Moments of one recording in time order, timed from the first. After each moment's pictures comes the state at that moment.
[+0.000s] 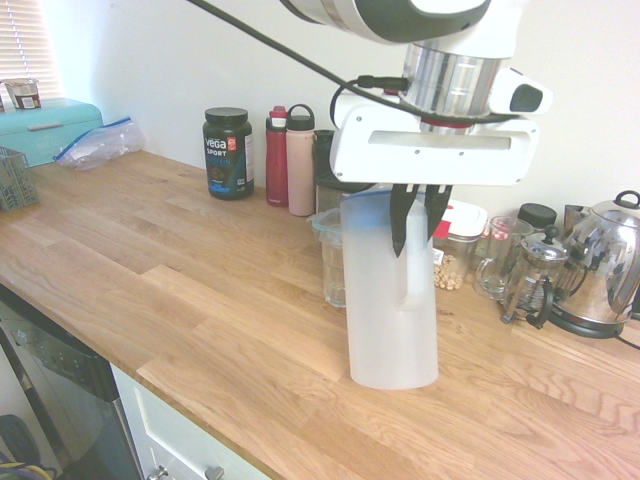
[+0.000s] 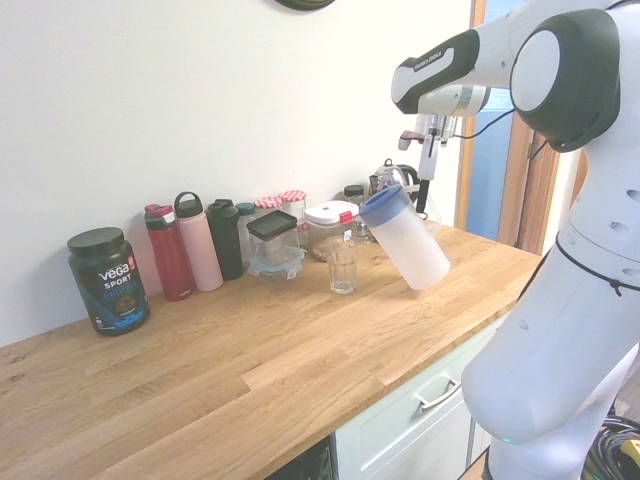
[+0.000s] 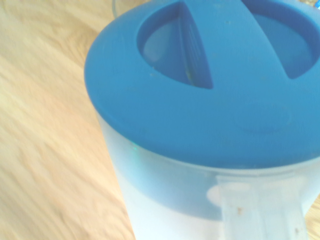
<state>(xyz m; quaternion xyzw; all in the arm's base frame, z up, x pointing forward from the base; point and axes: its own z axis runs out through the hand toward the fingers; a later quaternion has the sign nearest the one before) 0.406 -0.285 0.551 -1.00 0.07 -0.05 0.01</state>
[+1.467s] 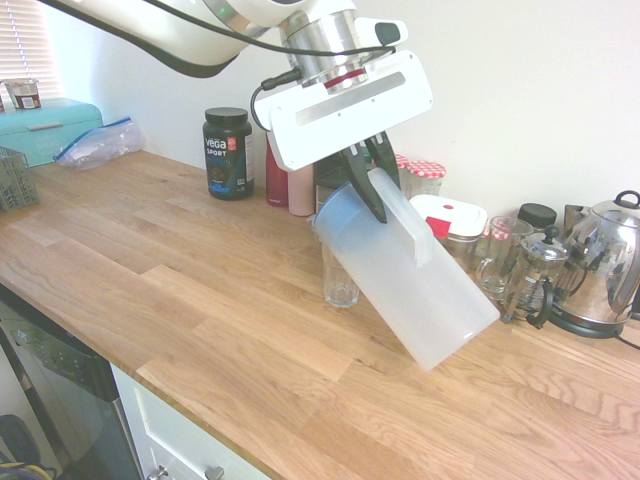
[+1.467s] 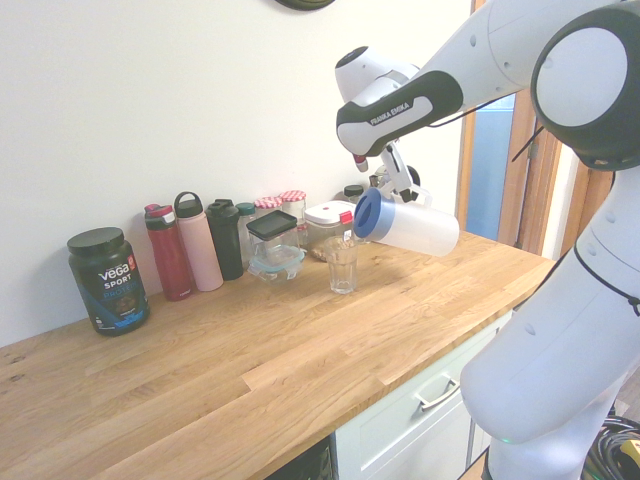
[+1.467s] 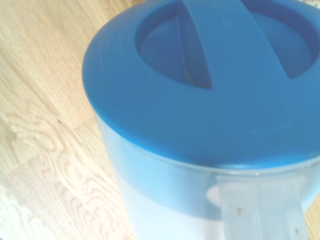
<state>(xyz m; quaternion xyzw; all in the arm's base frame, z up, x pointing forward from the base) 0.436 -0.160 0.554 -0.96 -0.06 -0.01 -0.27</state>
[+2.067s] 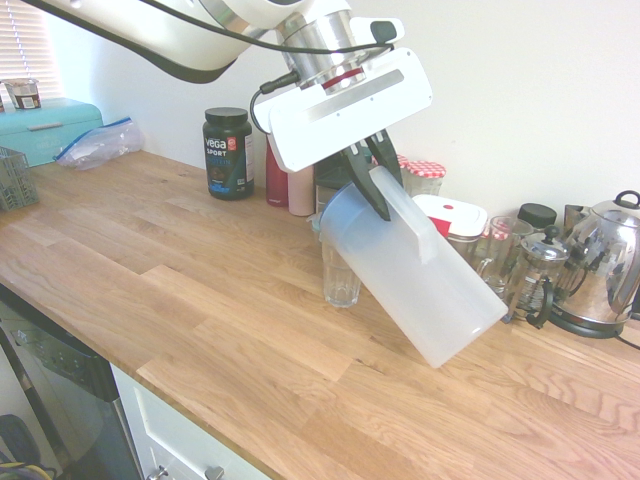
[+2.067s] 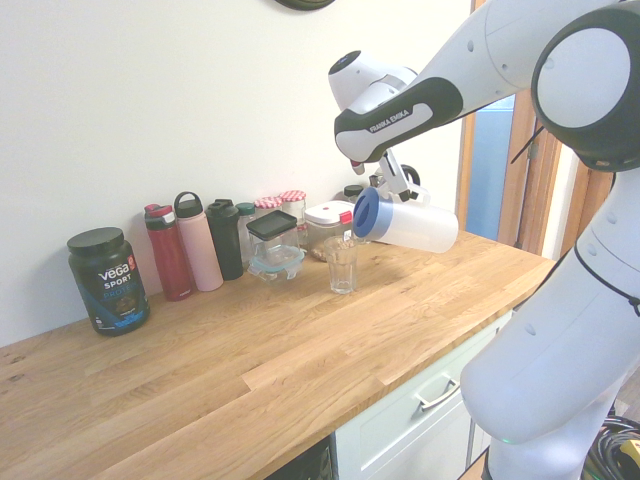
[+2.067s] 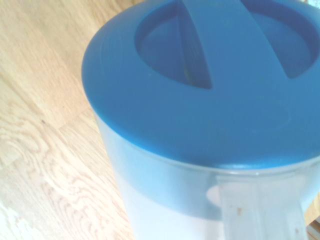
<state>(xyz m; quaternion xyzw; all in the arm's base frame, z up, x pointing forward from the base) 0.439 -0.155 0.555 -0.96 -0.05 -0.02 -0.29</state>
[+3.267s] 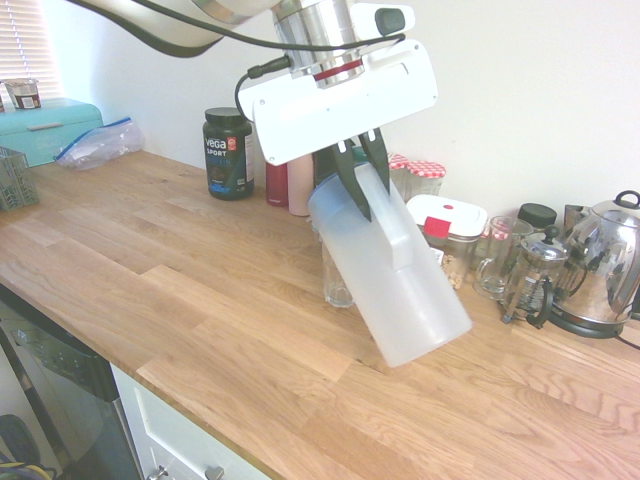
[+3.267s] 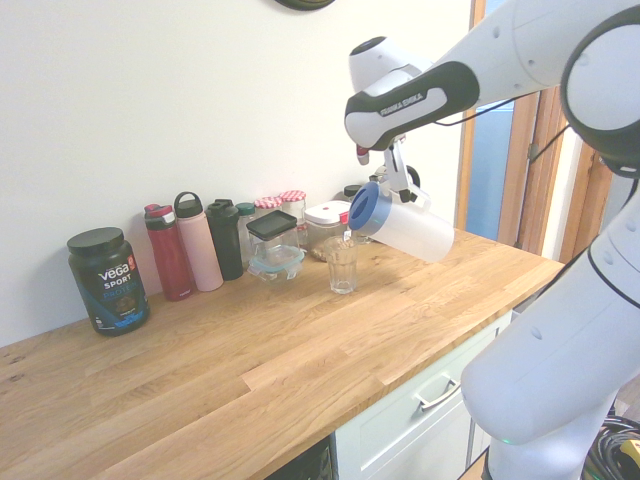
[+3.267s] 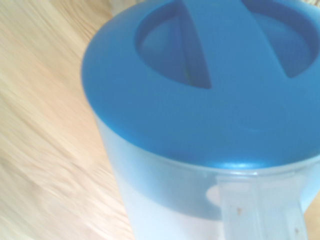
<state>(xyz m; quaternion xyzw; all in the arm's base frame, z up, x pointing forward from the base) 0.392 -0.174 0.571 -0.98 0.04 -0.08 -0.16</state>
